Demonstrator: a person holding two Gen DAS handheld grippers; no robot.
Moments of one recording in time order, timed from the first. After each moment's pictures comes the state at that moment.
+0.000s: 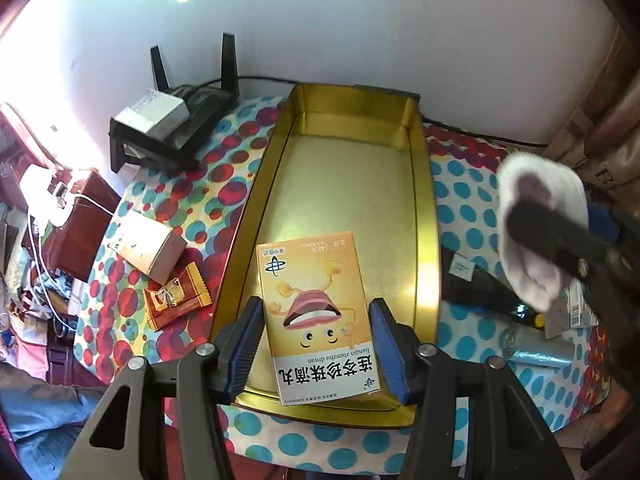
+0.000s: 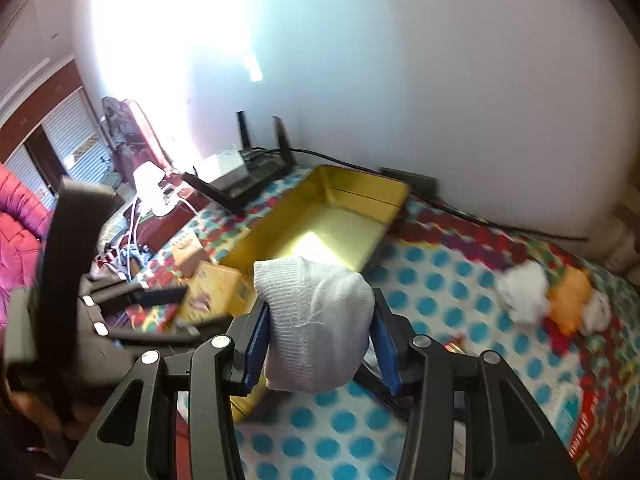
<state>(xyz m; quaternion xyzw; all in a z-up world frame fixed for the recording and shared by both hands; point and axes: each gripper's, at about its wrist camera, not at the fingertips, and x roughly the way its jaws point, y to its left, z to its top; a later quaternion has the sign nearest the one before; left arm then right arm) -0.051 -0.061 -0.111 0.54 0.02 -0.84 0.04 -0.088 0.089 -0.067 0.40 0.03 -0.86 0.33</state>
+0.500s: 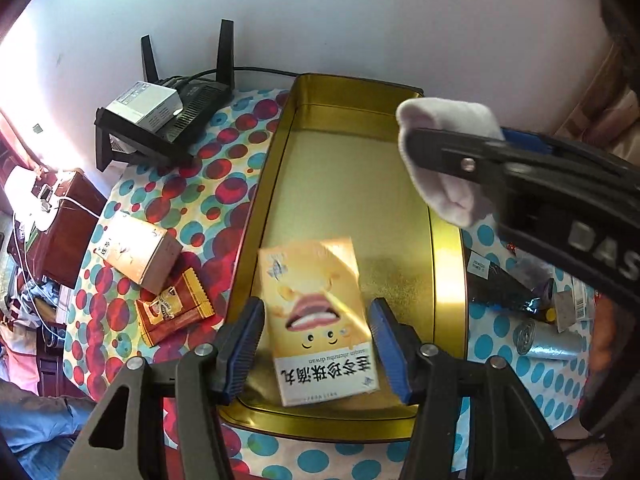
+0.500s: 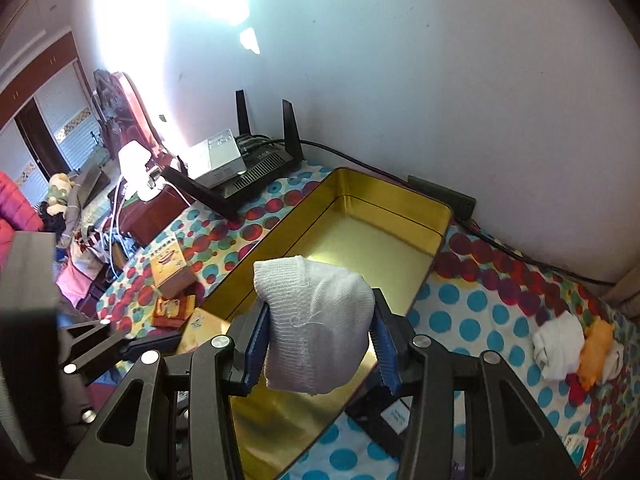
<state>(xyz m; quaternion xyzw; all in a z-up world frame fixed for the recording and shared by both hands) -0.059 -0.080 -0.126 0.54 0.03 -0.84 0.01 -0.133 0.017 -0.087 0.42 0.08 -0.85 0.31</state>
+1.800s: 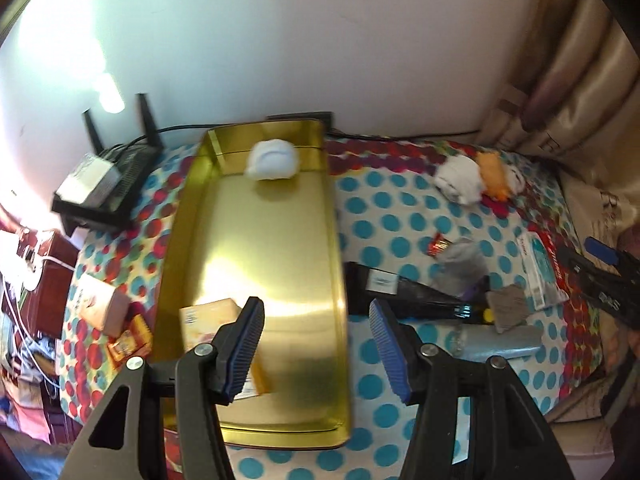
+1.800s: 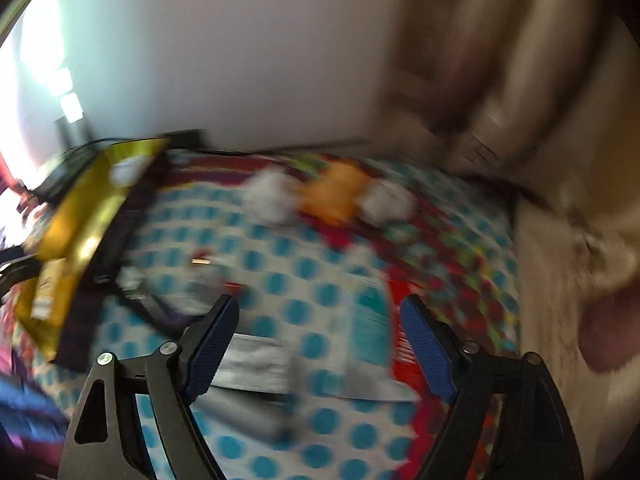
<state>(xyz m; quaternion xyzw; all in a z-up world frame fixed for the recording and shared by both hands) -0.055 0.006 -0.099 0.50 -0.03 -0.86 -0.06 -0.091 0.269 -0.106 0.45 0.04 -0.89 0.02</state>
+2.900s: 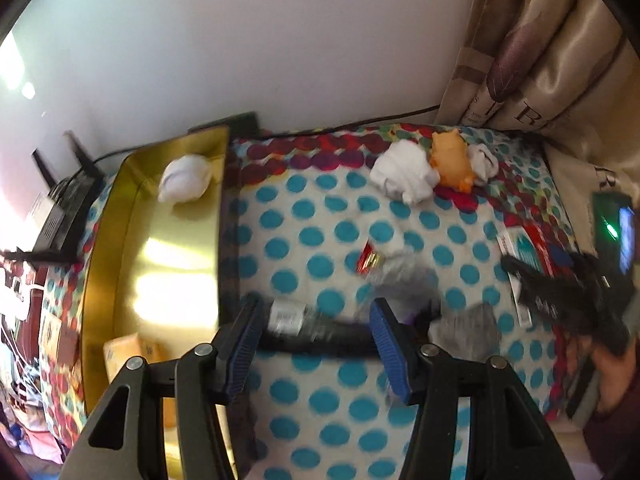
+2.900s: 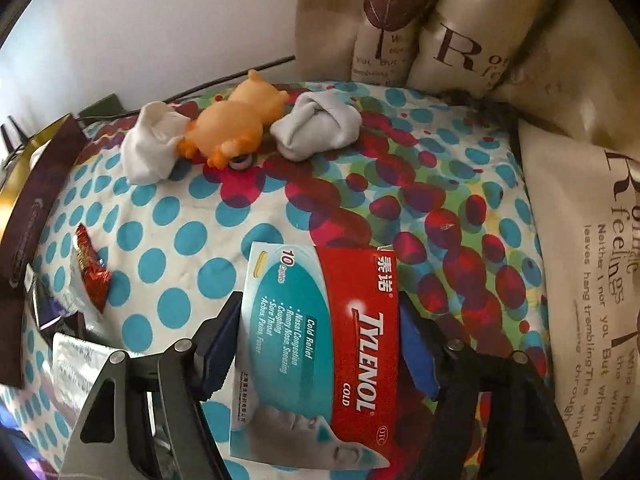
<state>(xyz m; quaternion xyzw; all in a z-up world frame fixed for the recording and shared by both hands) -0.092 0.098 -0.121 0.51 -0.06 -0.85 -0.09 -0.124 0.321 -0.189 0.50 0.01 -0.86 -0.01</state>
